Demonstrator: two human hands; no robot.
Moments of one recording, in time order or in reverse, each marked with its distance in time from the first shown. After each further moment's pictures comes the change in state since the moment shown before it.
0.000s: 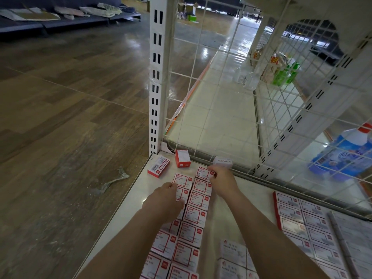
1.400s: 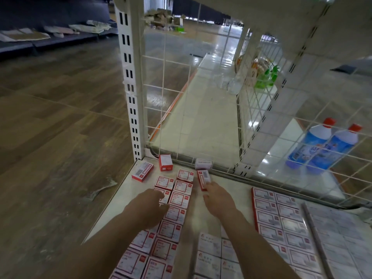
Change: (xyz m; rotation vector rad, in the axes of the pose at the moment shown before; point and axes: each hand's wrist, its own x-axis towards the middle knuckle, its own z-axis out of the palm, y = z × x) left_hand -0.048 0.033 -0.014 0.037 0.036 0.009; right_hand -0.040 0.055 -0.013 -0.294 0.012 -0.119
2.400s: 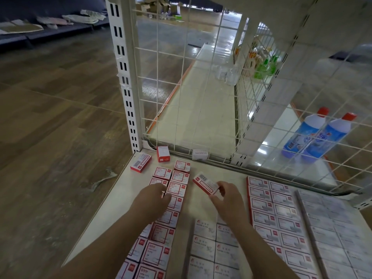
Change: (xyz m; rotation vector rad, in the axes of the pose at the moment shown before) left_hand -0.005 0.008 0.022 -0.174 0.120 -0.039; right_hand -0.054 0.022 -0.003 0.365 0.230 0.087
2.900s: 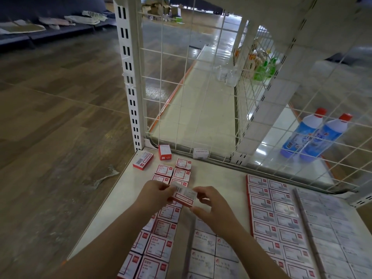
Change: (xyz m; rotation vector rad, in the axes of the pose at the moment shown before) left_hand -0.009 -0.001 -0.003 -0.522 -0.060 -0.071; right_hand -0.048 -0.050 -0.016 0.220 -0.300 -0.196
